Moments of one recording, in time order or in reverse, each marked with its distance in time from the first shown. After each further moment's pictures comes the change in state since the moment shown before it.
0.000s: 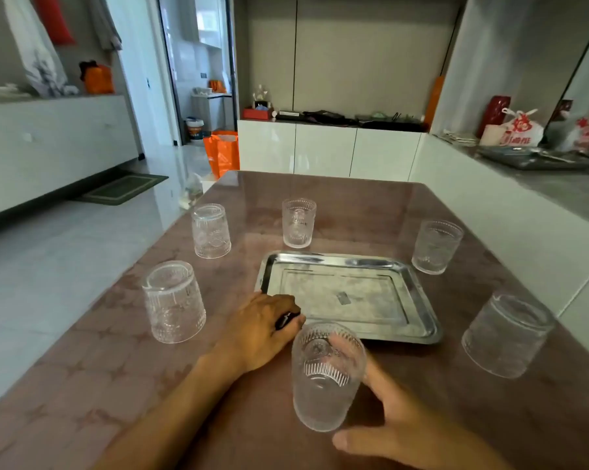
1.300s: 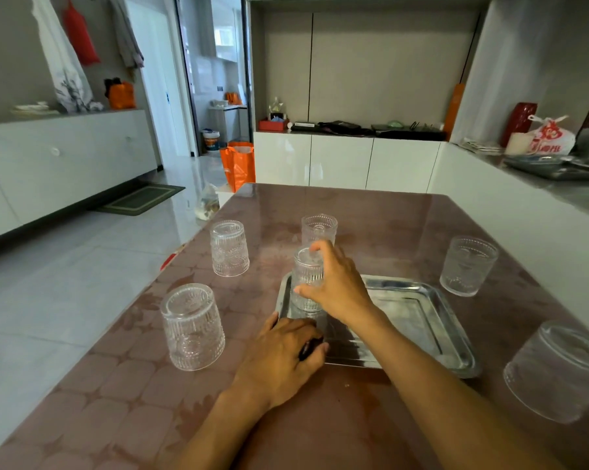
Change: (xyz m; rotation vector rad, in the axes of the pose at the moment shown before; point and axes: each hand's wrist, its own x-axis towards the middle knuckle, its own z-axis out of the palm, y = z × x) left_hand 0.001 -0.007 0.012 -0.010 0.016 -0.034; right_hand 0.211 -0.003 -0.028 -0.639 0.475 0.009
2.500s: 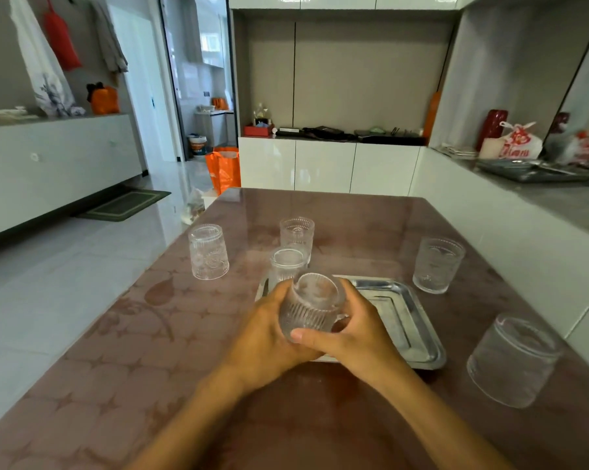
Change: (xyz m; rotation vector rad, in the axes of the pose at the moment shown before) left_hand 0.011 0.044 -0.039 -0.642 0.108 -0.027; right_hand -0.099 0.000 -0.049 0.606 0.013 0.055
